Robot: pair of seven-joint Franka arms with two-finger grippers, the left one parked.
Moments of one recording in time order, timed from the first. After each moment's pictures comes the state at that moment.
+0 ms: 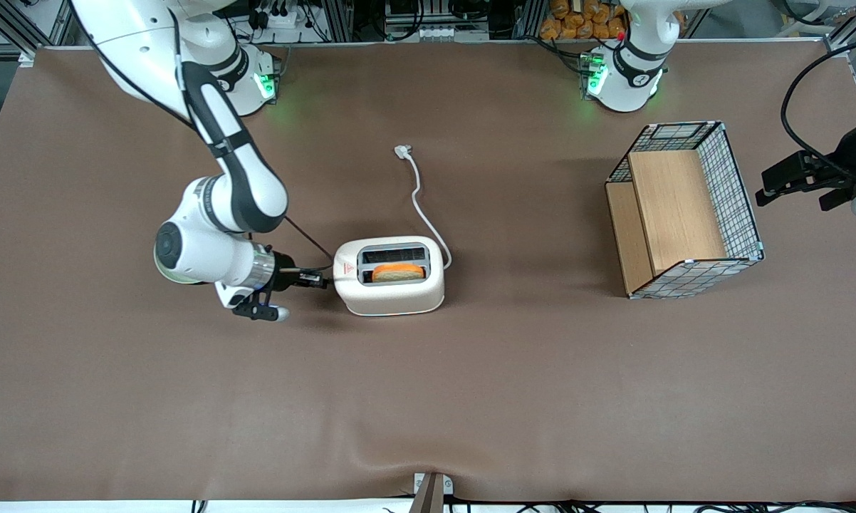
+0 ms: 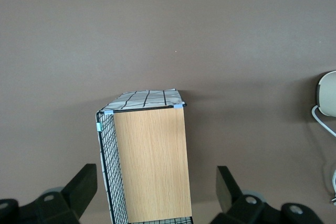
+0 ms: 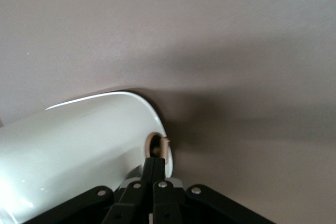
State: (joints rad) arm 0.31 0.48 0.00 -1.88 0.65 2.29 0.03
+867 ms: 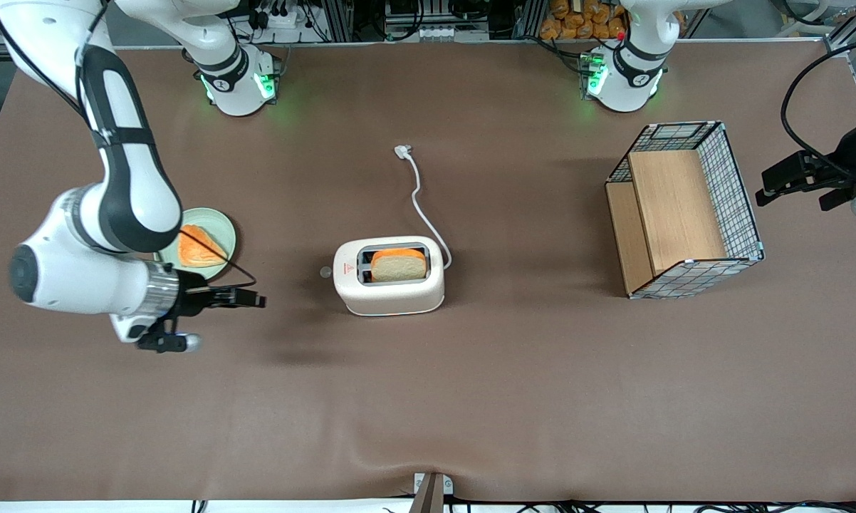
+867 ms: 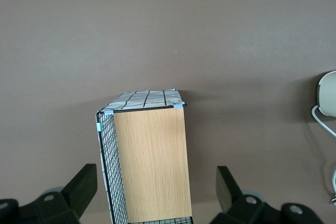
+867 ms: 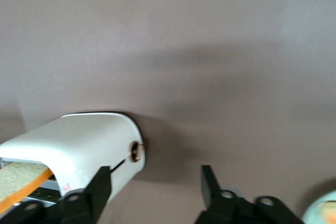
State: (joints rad) arm 0.13 0.48 -0.02 -1.51 0.41 1.90 -0.01
